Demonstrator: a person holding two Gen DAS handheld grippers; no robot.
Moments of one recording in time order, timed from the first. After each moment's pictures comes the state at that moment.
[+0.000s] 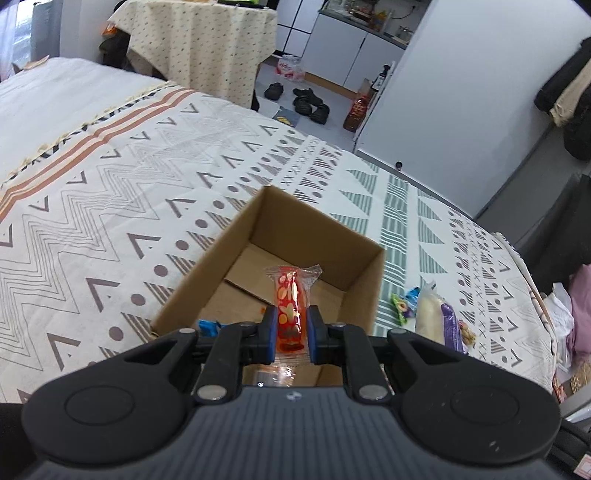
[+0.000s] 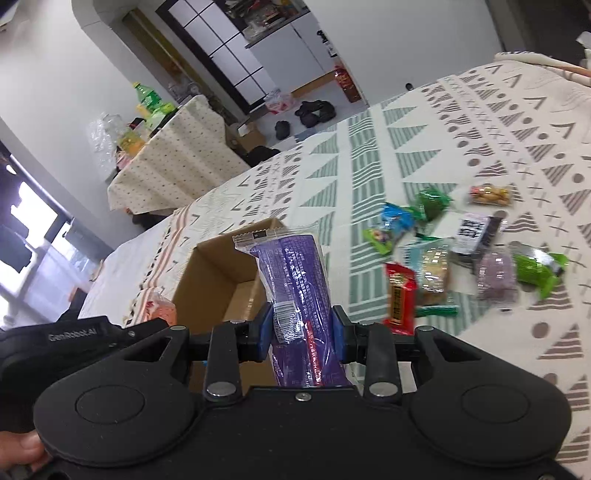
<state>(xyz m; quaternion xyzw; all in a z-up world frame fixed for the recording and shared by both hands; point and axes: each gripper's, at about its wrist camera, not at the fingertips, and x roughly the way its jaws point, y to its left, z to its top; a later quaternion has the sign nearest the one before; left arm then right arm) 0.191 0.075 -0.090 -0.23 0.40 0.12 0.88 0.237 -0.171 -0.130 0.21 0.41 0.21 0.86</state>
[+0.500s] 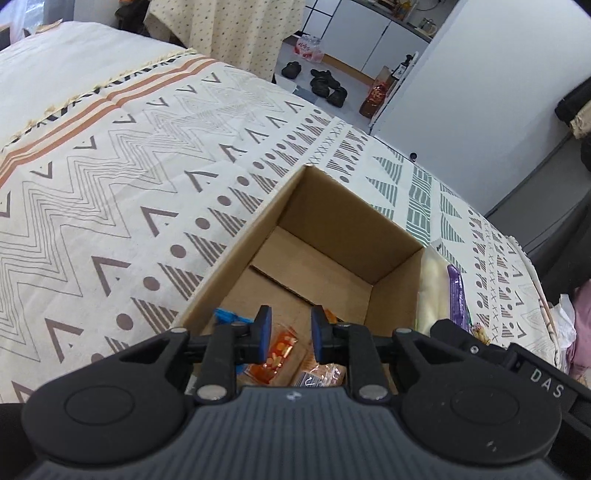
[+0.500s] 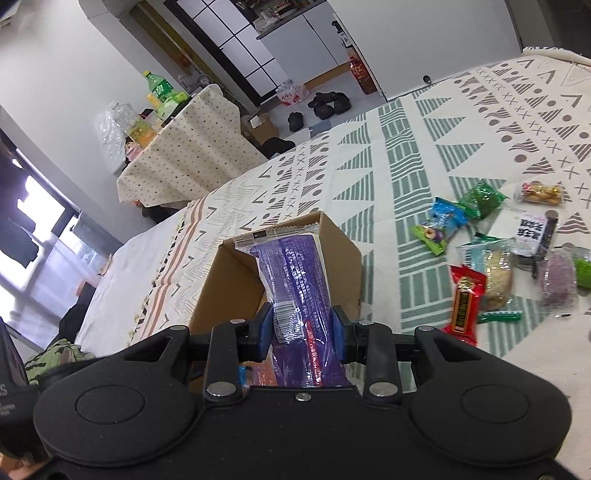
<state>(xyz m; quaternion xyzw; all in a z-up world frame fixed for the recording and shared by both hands) 0.194 0.109 -0.117 -0.27 0.42 0.13 0.86 0.252 -0.123 -0.129 0.21 0.42 0.23 0.85</state>
